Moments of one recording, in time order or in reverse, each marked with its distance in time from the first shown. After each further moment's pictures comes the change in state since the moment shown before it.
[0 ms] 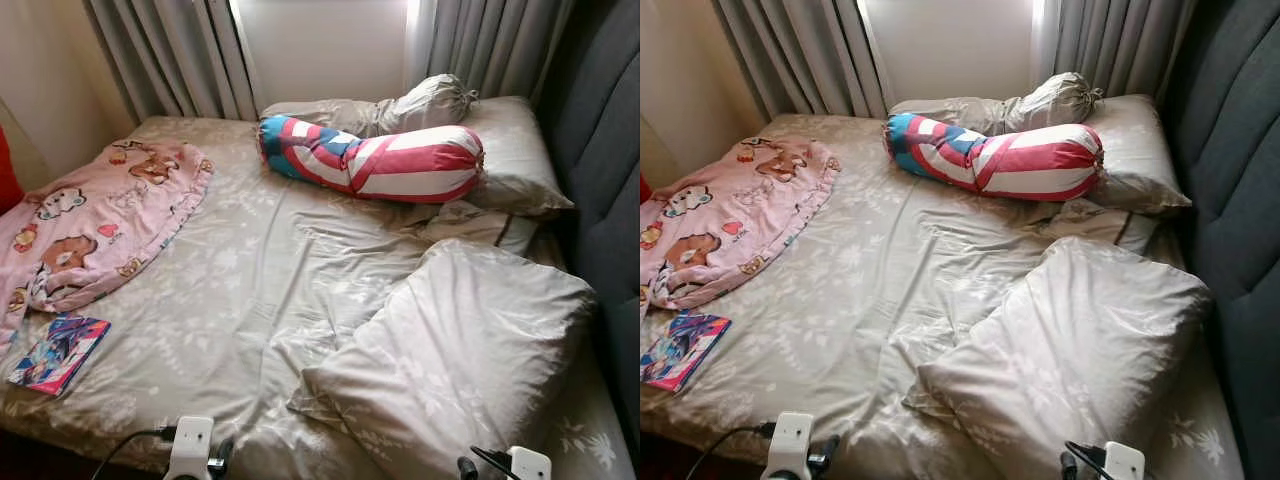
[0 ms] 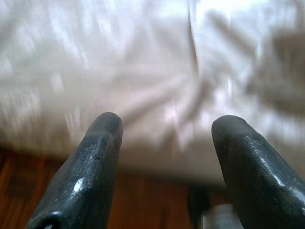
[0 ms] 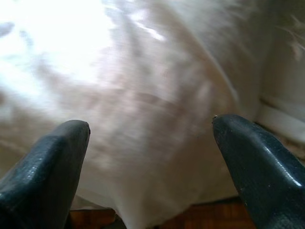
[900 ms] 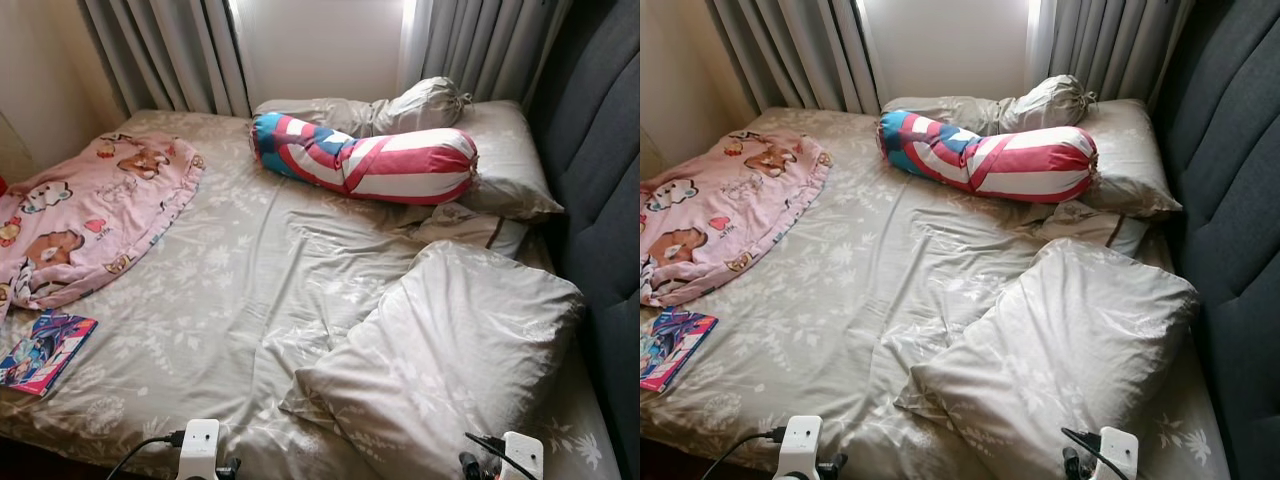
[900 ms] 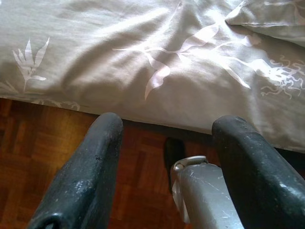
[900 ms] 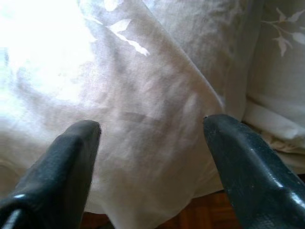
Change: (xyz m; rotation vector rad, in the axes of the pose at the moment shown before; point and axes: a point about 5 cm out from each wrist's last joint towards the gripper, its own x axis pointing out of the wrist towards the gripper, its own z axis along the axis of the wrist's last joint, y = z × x) left arm -0.017 -0.007 -0.048 -0.081 0.330 -0.005; right arm 0.013 0.008 0.014 0.027 0.075 -0.024
